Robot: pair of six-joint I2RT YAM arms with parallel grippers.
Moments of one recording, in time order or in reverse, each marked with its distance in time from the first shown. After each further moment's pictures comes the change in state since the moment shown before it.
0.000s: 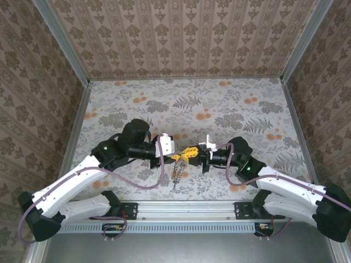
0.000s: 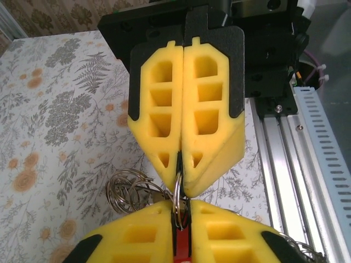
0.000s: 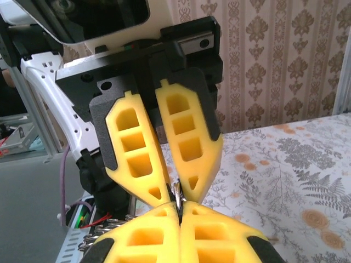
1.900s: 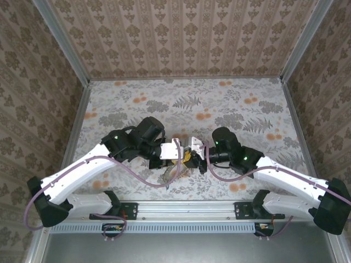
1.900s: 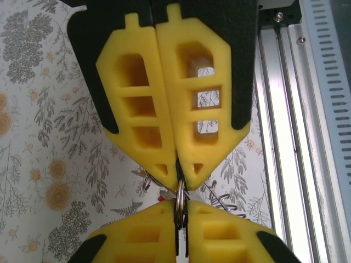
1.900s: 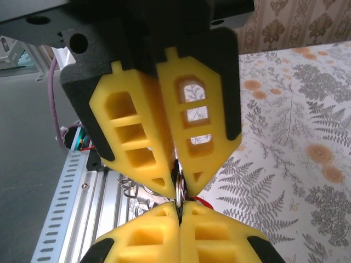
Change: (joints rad) left arm -0.079 0.167 0.213 -0.369 -0.197 0.143; right arm 0.040 0.088 0.269 -0.626 0.021 -0.288
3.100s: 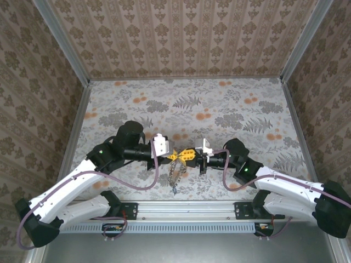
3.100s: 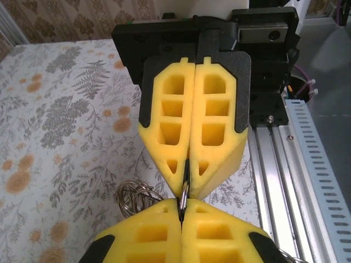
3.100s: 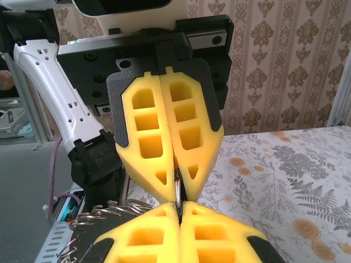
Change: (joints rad) left arm 0.119 -0.231 -0.270 0.397 0.259 -0.177; right arm 0.017 -0.060 -0.264 0.628 0.032 0.188
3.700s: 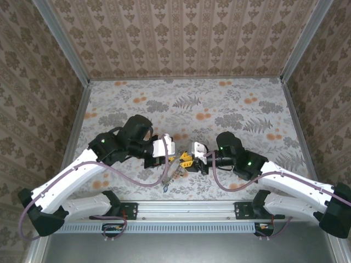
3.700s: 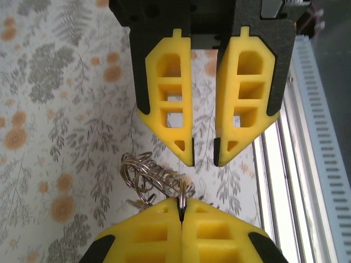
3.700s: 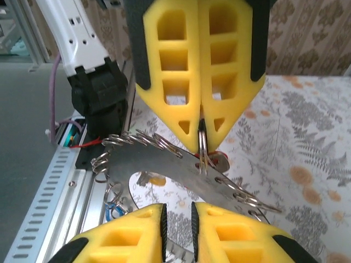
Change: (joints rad) left arm -0.056 0.153 0.261 -0.392 -0.167 0.157; right arm 0.017 -0.009 0.217 -0.605 0.018 -0.285
